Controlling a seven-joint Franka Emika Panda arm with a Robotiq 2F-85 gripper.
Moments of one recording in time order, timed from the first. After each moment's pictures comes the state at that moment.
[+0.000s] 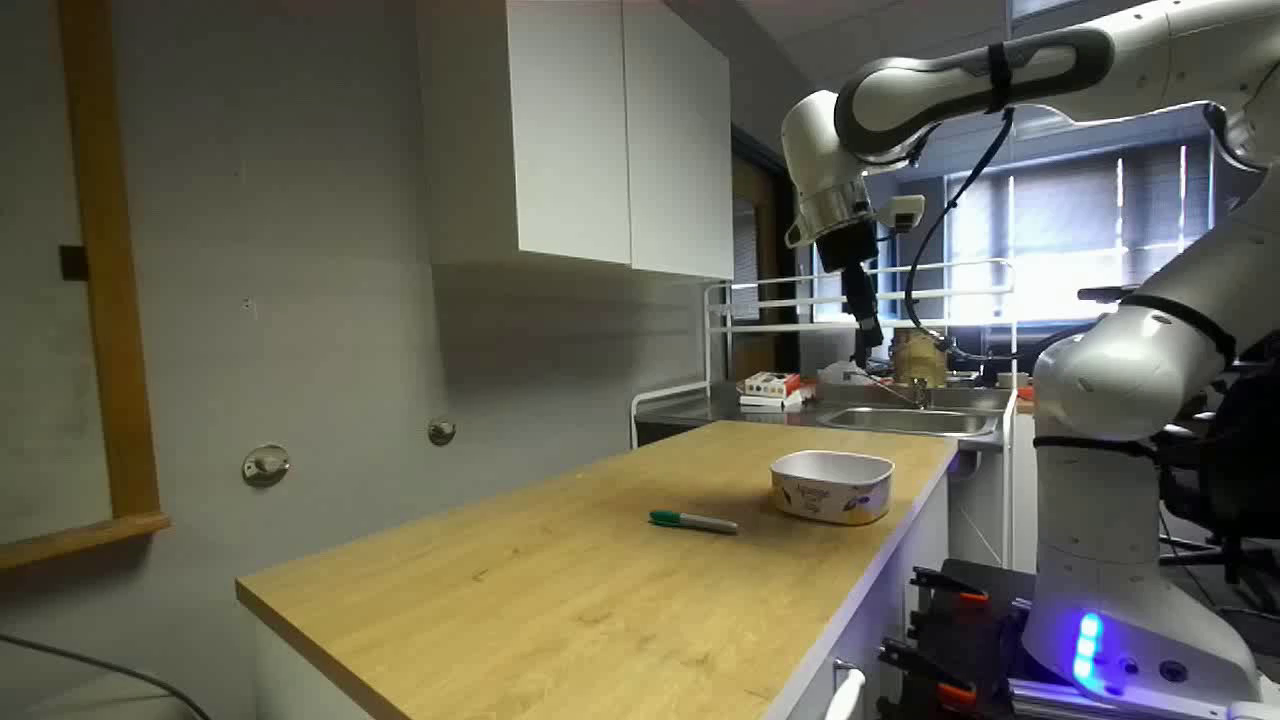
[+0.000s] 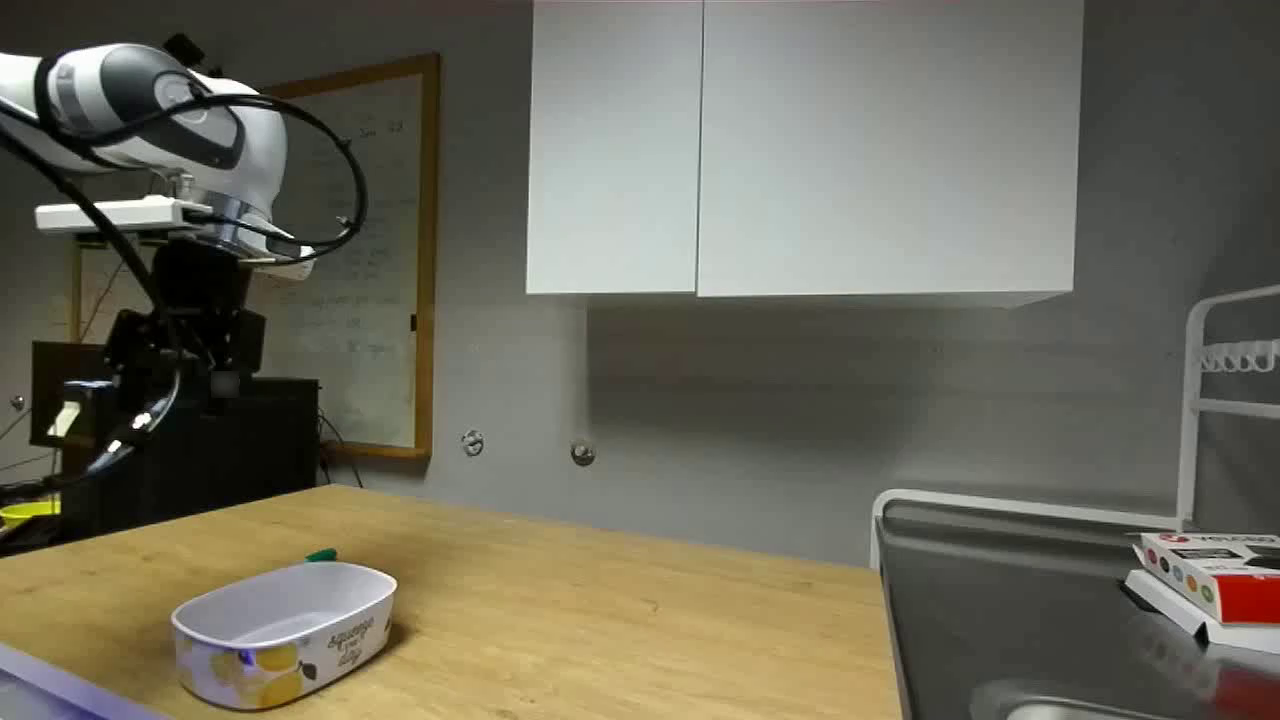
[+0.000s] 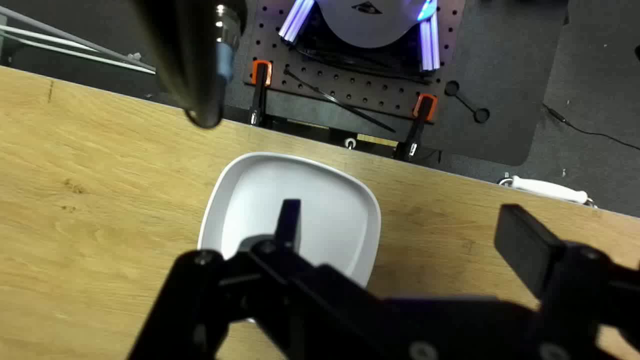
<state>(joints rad) 0.09 -0.81 0.05 -2.44 -0.02 1.39 -0.07</state>
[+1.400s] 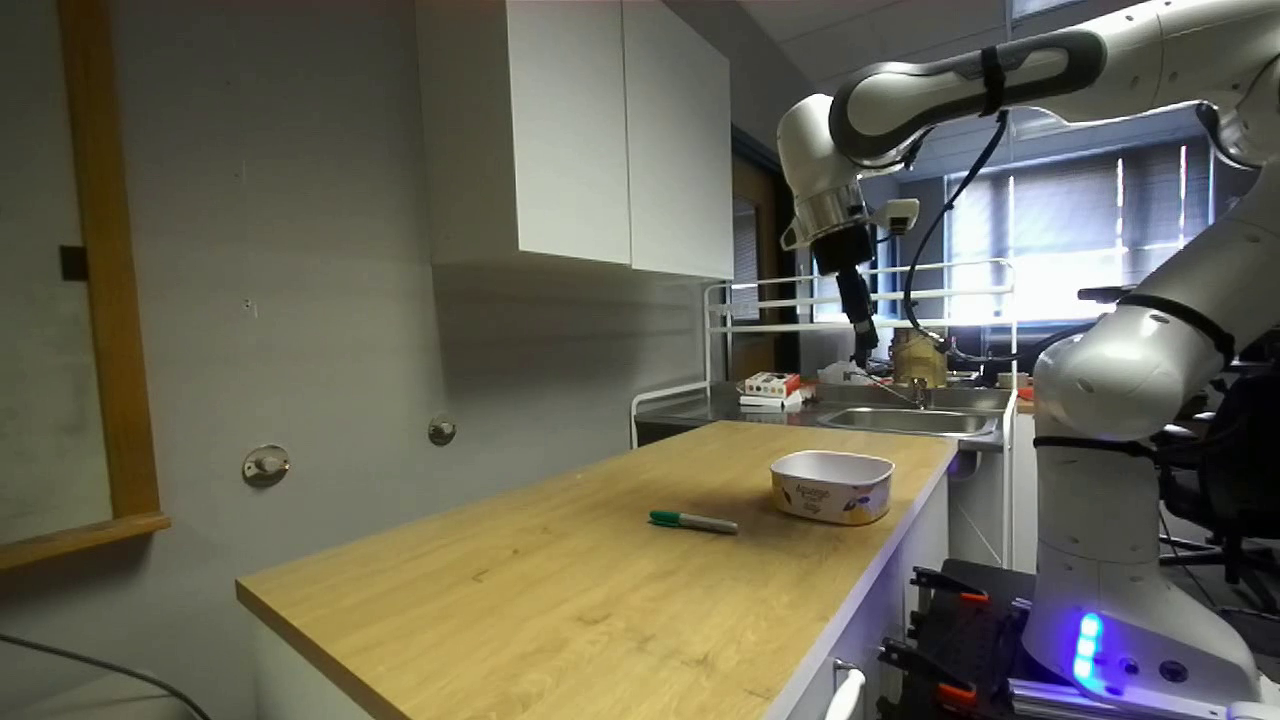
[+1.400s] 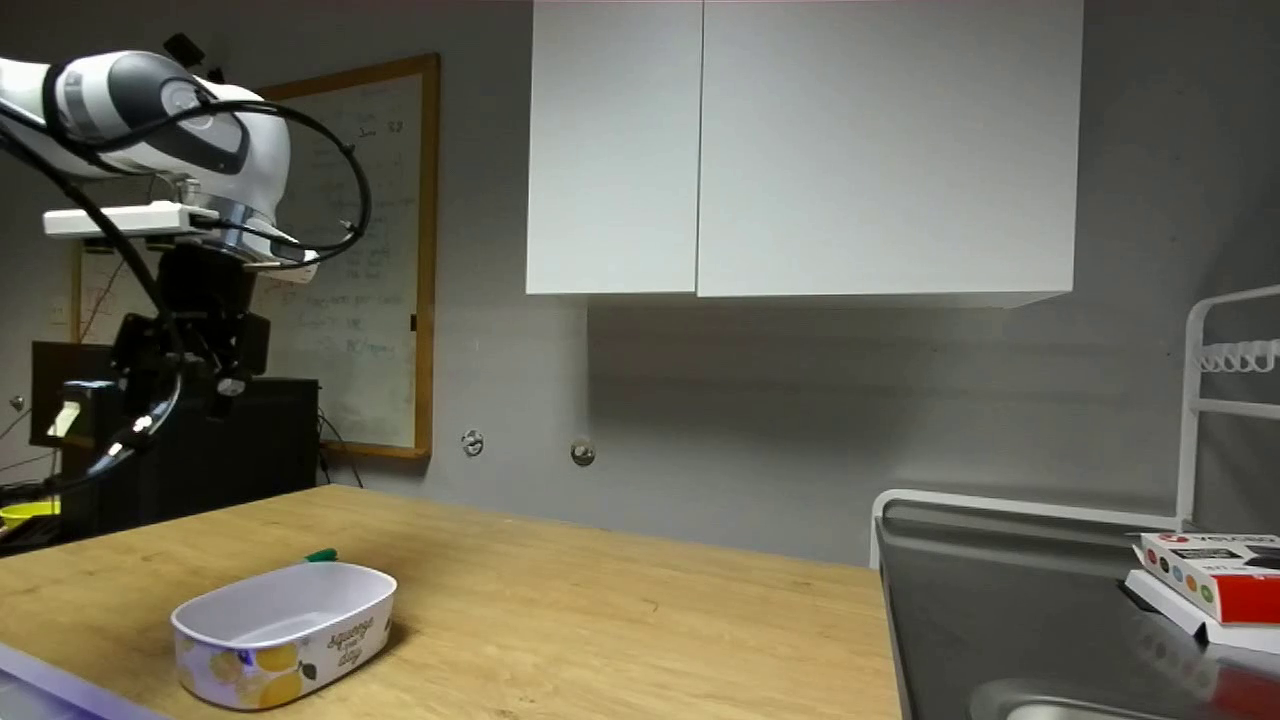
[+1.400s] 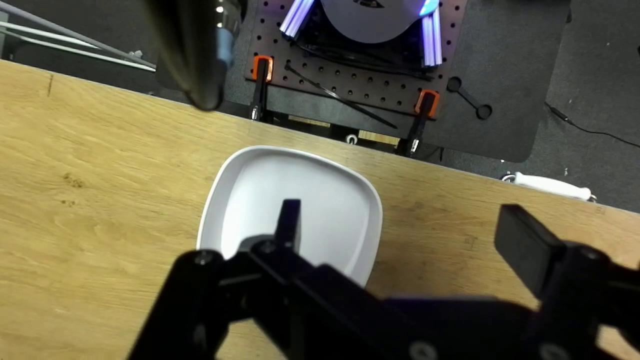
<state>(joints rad) 0.09 -0.79 0.06 -2.44 -0.02 1.41 -0.07</state>
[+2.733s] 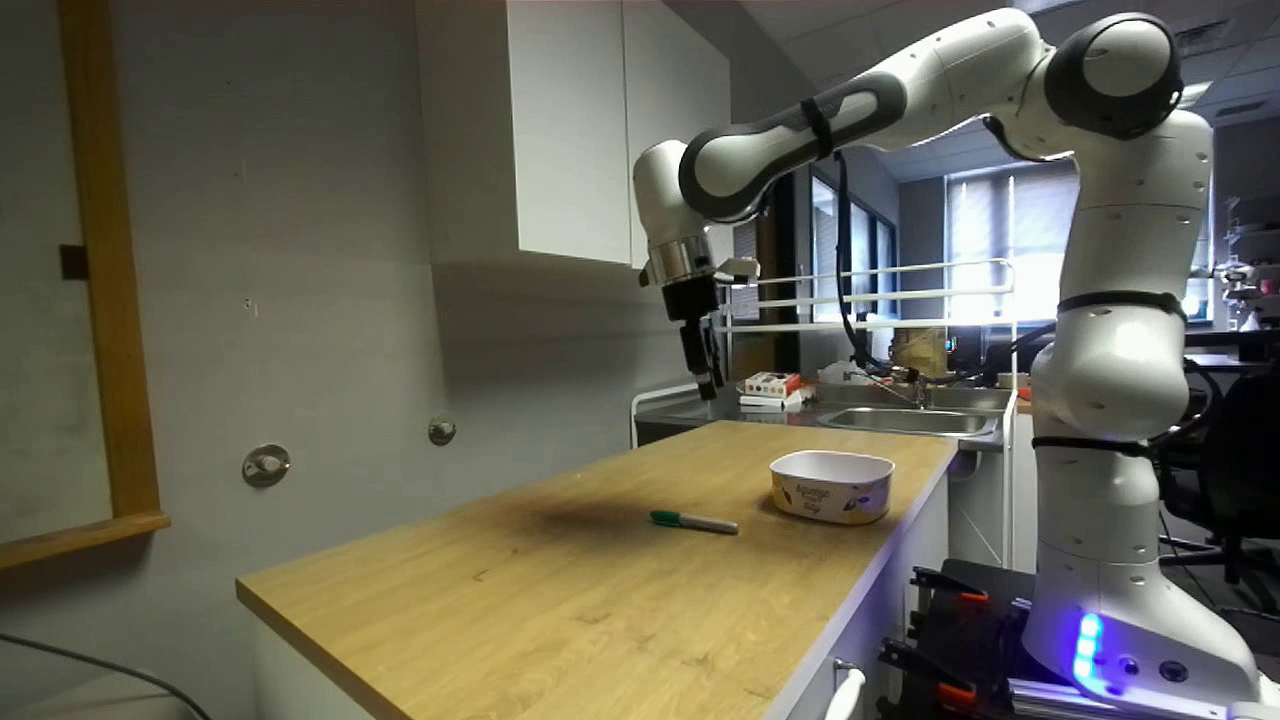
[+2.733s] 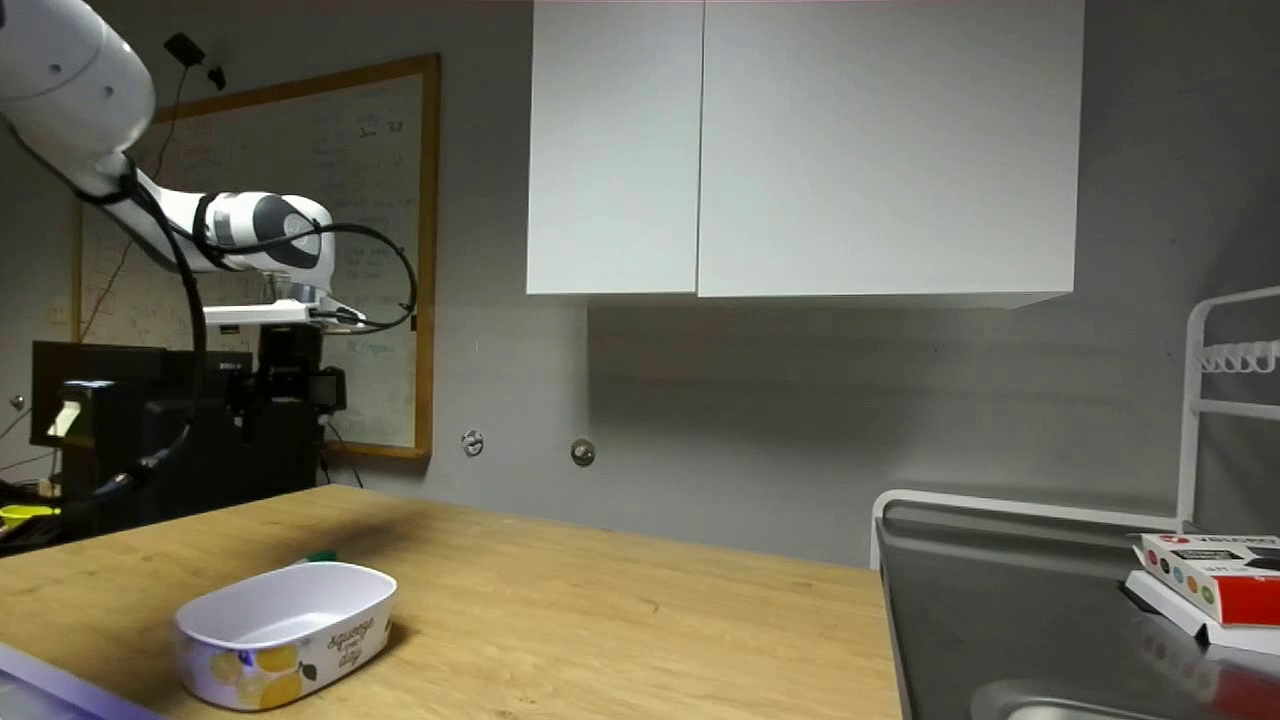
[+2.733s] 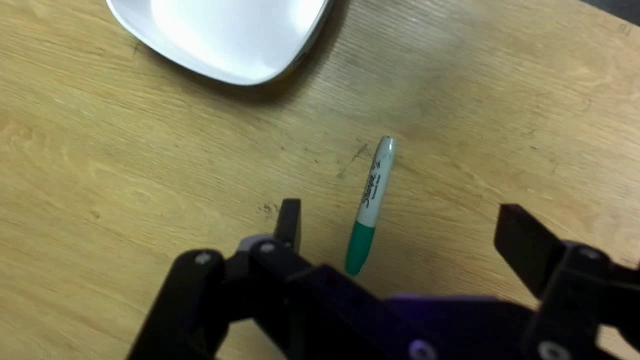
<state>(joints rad) 0.14 -0.17 0.20 -2.08 -0.05 1.73 -0.02</state>
